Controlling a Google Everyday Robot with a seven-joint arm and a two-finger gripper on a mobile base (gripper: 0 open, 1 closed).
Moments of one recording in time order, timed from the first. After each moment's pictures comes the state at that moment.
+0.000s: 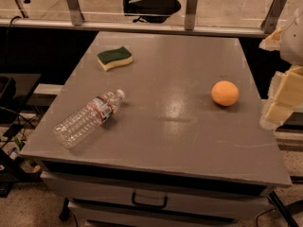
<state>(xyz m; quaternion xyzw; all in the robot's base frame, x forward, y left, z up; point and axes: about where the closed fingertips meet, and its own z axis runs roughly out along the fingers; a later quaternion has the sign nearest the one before) 0.438 -0.216 0.979 -0.60 0.78 -0.04 0.16</state>
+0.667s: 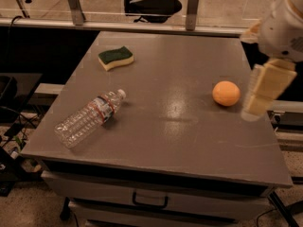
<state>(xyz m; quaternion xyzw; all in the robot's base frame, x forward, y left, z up) 0.453 -0.183 0.984 -0.63 0.75 -0.04 0.17</state>
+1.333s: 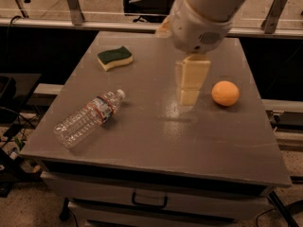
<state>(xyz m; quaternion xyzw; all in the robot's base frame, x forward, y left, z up) 0.482 -0.042 0.978 -0.78 0.60 -0.01 0.19</state>
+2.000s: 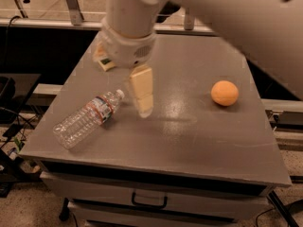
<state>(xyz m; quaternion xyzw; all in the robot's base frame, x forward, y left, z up) 0.489 0.065 0.932 -0.90 0.42 -0.01 0.13</state>
